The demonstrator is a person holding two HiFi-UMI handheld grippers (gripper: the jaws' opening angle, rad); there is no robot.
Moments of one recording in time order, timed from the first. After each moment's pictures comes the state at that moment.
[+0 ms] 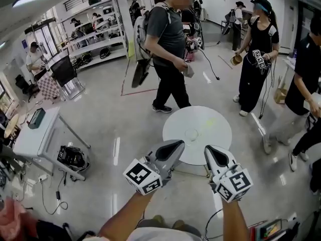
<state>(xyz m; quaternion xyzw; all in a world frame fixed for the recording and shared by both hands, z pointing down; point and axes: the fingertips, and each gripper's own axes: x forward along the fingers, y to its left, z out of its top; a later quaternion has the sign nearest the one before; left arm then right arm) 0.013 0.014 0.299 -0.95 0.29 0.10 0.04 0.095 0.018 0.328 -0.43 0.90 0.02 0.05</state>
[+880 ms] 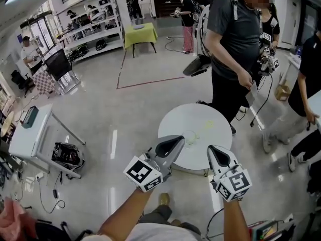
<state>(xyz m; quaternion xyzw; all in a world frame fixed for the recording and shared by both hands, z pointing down) 0.026 -0.066 0.320 -0.95 0.30 0.09 0.05 0.121 -0.057 0.374 -0.45 0.89 0.01 0.00</state>
